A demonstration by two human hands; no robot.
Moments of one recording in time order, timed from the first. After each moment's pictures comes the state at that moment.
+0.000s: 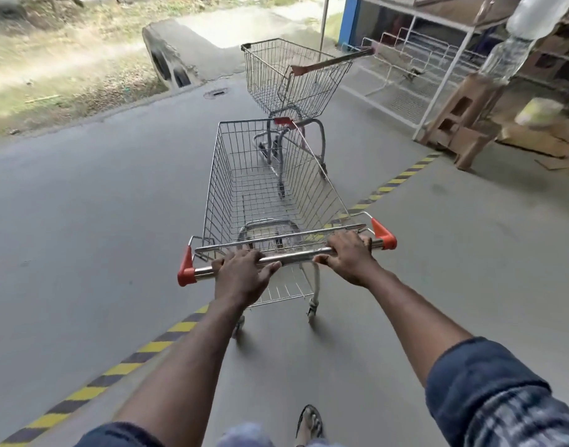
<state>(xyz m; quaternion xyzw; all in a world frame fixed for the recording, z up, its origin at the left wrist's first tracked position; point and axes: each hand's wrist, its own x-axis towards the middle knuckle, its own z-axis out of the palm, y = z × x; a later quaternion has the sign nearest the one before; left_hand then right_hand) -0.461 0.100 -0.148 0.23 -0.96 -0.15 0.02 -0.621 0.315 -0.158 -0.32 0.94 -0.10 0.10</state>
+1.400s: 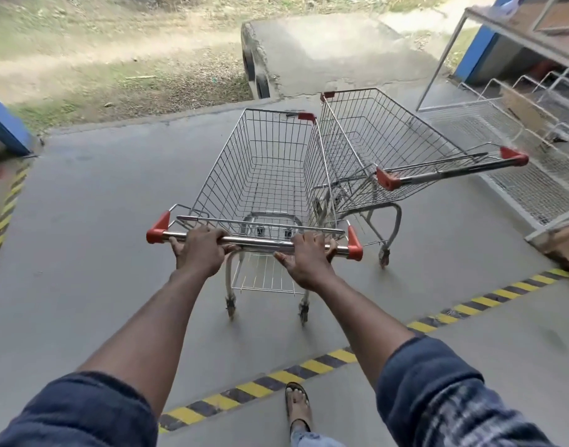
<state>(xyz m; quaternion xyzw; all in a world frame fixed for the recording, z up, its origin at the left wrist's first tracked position) -0.948 -0.299 -0.142 0.45 -0.88 -0.14 0.03 -1.115 -0.122 -0.160 -0.41 0.88 -0.15 0.17</state>
